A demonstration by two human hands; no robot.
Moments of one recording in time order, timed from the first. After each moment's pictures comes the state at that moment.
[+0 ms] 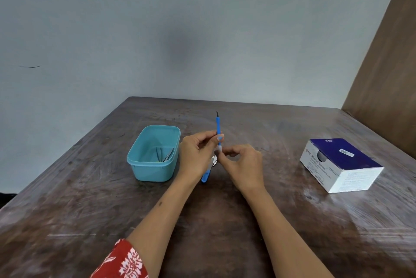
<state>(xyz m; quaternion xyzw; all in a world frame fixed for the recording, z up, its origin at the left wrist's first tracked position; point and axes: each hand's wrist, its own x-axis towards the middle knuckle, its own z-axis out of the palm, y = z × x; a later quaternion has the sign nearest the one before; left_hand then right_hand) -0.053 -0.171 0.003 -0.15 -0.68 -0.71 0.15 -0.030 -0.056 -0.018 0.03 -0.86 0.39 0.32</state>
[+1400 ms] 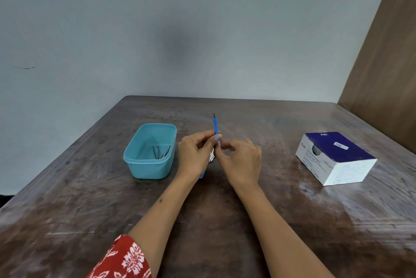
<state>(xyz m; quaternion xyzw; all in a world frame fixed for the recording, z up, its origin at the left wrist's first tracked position) -0.052 -0.167 -0.002 -0.16 -0.71 -0.66 0.17 -0.026 -0.066 -0.014 -0.06 -0.87 0.33 0.37</state>
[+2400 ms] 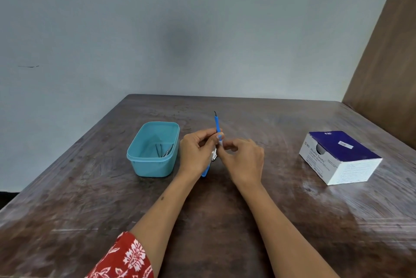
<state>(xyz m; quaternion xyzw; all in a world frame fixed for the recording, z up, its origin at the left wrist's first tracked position) -0.055 -0.170 -0.005 -0.16 -0.71 -0.66 0.18 -0.026 -0.066 -0.014 -0.06 -0.88 0.33 0.35</state>
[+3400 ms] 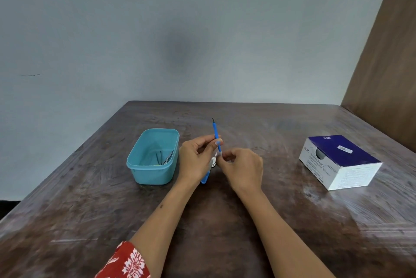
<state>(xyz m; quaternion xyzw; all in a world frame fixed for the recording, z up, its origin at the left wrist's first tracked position) -0.060 -0.171 -0.010 -0.16 -0.70 -0.68 0.16 -0.024 -0.065 -0.012 -0.07 -0.89 0.33 0.29</state>
